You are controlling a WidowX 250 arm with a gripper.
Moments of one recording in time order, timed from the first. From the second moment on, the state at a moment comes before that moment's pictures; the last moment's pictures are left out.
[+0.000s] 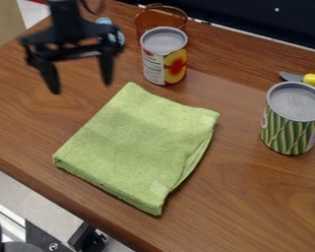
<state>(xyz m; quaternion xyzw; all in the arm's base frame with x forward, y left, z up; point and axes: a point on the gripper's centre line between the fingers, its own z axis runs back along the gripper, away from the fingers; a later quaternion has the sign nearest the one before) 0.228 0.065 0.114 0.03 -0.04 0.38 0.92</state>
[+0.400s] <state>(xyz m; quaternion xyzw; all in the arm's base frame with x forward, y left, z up) 0.230 -0.021 0.108 0.03 -0.04 0.41 0.91</state>
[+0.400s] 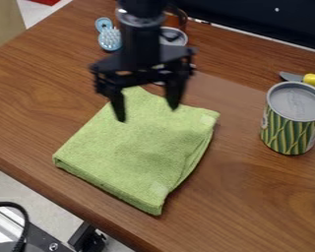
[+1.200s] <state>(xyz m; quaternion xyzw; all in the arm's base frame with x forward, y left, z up) 0.246 -0.131 0.090 -0.03 -0.03 0.43 0.90</state>
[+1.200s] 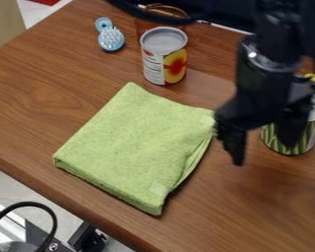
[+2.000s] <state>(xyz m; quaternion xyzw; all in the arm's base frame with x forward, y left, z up) 0.275 -0.162 0.080 -0.01 -0.06 0.49 0.87</state>
